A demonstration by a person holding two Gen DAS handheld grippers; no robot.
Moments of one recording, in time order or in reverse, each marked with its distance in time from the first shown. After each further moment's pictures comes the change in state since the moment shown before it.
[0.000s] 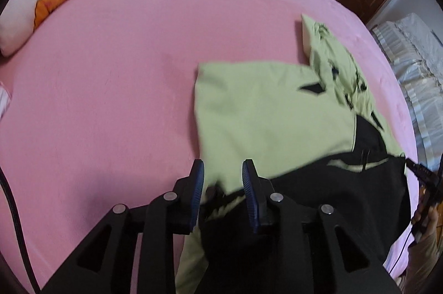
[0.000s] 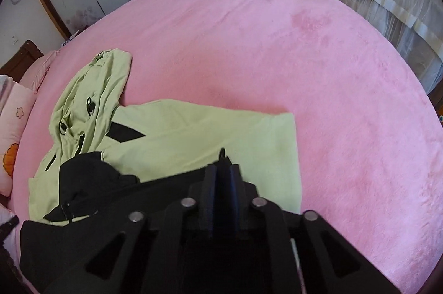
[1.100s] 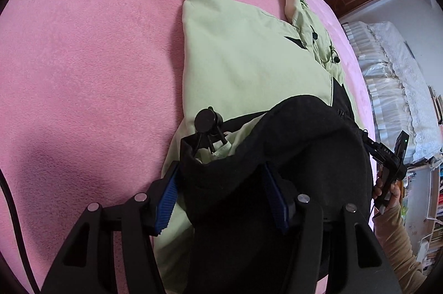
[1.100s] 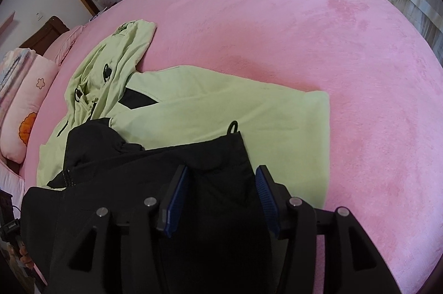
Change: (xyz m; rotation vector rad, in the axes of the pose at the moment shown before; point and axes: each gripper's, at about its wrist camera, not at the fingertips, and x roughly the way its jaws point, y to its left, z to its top) left arm 0.035 0.037 -0.055 -0.083 0.125 -0.301; right arm 0.038 0.007 -0.004 -0.110 0.093 0.132
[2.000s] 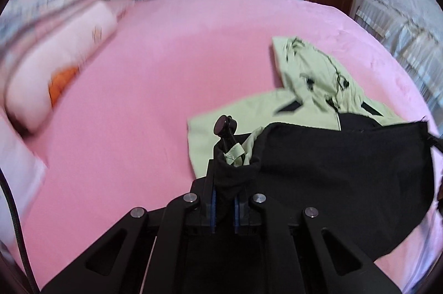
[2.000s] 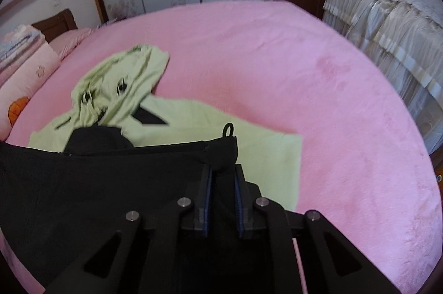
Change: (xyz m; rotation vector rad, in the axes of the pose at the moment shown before) left arm -0.075 -0.139 0.039 0.386 -0.317 0.490; right arm -0.073 0.024 -0.014 -0.137 -0.288 -0.141
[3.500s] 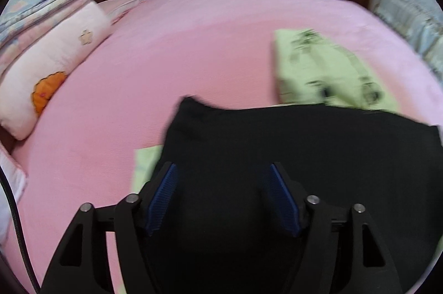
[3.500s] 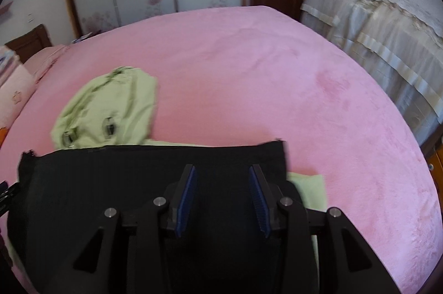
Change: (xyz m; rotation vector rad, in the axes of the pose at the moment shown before) left arm 0.108 -0.077 0.034 -0.047 0.005 0.057; right arm 0.046 0.080 0.042 0.034 0.026 -0.058
